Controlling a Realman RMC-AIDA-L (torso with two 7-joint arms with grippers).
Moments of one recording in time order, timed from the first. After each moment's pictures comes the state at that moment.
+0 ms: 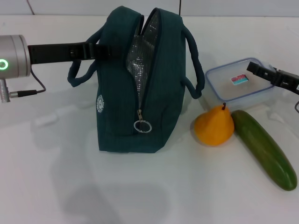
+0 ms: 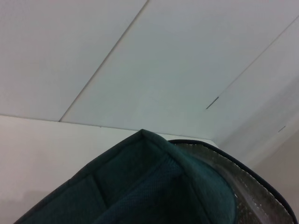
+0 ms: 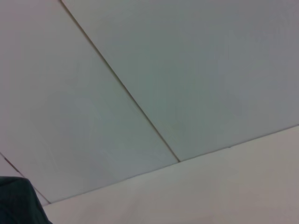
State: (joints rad) left arm -0.44 -2.08 0.88 1.08 1.90 1.46 -2.30; right arm 0.60 2.01 -0.83 -0.23 -1.41 -1.03 1.45
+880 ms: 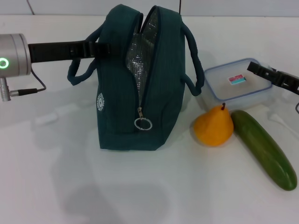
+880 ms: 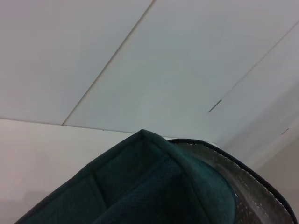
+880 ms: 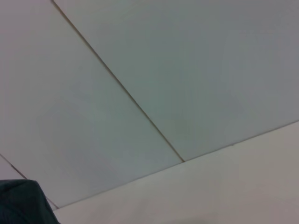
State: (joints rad) left arm -0.45 -2.09 0.88 1.08 1.90 1.45 -2.30; right arm 0.59 2.01 -0.83 -0.23 -1.41 -1.05 1.49
